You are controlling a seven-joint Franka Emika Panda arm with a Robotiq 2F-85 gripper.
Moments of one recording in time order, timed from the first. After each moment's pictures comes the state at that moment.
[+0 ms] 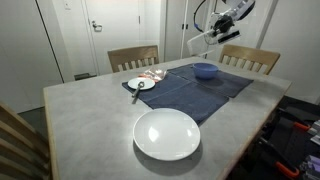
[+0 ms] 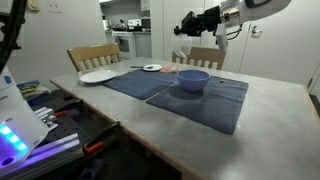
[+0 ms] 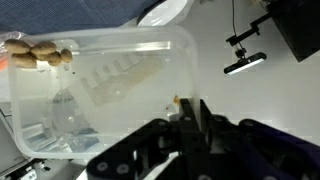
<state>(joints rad) -0.54 0.81 -0.08 -1.29 0.84 1.07 -1.90</state>
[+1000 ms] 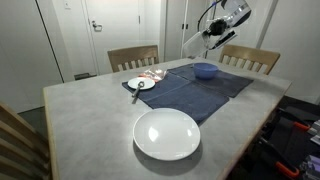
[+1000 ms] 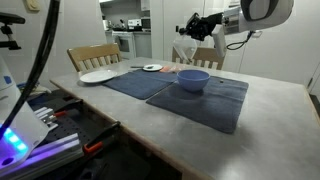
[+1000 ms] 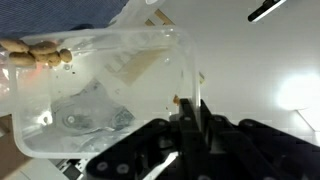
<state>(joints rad) -0.54 0.92 -0.10 -1.19 1.04 1.09 -1.56</state>
